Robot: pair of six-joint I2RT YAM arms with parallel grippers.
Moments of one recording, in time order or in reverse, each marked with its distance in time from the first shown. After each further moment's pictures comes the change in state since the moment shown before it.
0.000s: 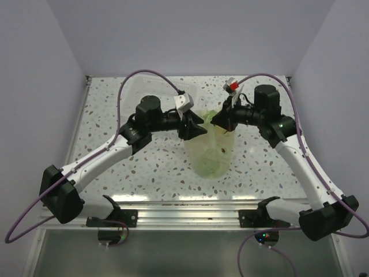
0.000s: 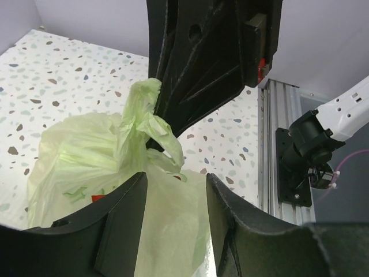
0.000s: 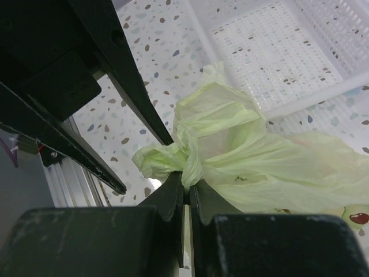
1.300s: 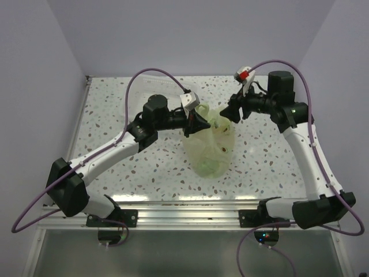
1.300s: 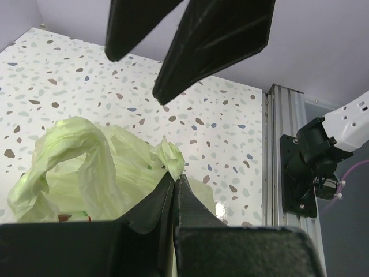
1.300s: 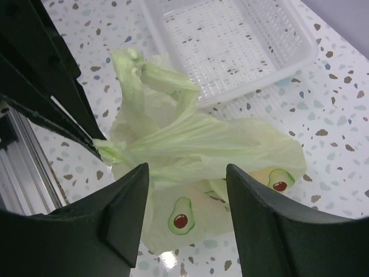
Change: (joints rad) left arm -0.029 0.088 0.033 0.047 -0.031 -0.023; right arm -0.139 0.076 0.196 -0.244 -0.012 -0.260
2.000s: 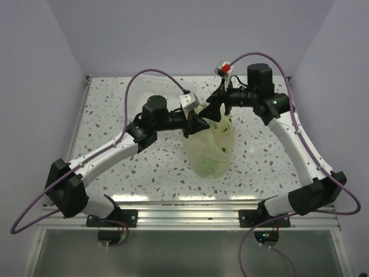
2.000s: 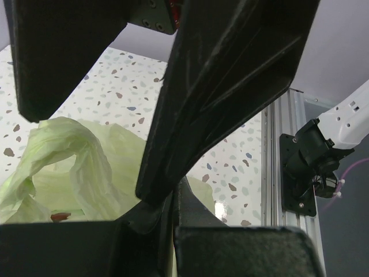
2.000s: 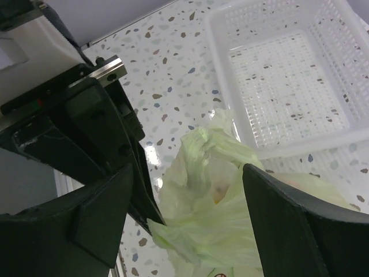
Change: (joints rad) left arm 0.000 -0.007 -0.007 0.000 0.001 0.001; right arm 0.127 0.152 0.116 0.109 -0.123 0.165
